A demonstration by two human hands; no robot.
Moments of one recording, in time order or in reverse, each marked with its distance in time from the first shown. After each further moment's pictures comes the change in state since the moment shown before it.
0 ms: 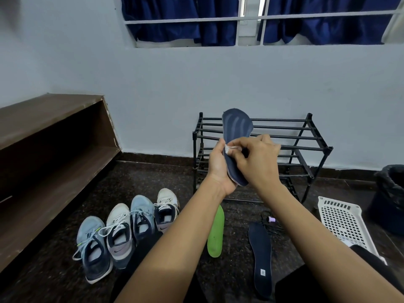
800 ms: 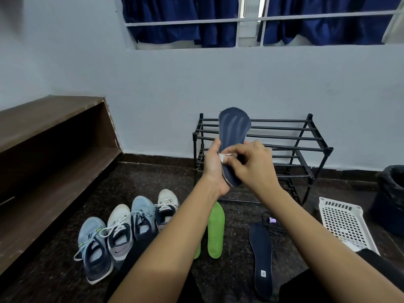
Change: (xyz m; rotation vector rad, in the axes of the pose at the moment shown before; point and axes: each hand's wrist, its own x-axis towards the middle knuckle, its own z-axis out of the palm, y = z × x) left_hand 0.001 0.004 -0.006 0.039 0.021 0.032; right_hand -0.009 0.002 -0.003 0.177 -0.084 -0.057
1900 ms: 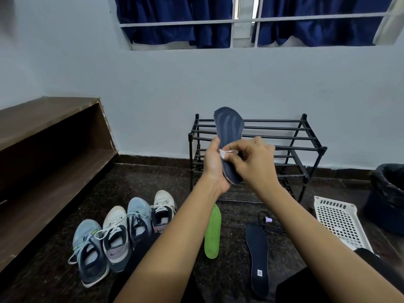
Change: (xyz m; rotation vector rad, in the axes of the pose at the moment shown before) left_hand 0.003 -0.003 0.013 -0.006 -0.008 0.037; right_hand 0.005 0.007 -0.008 -0.015 0.030 0.027
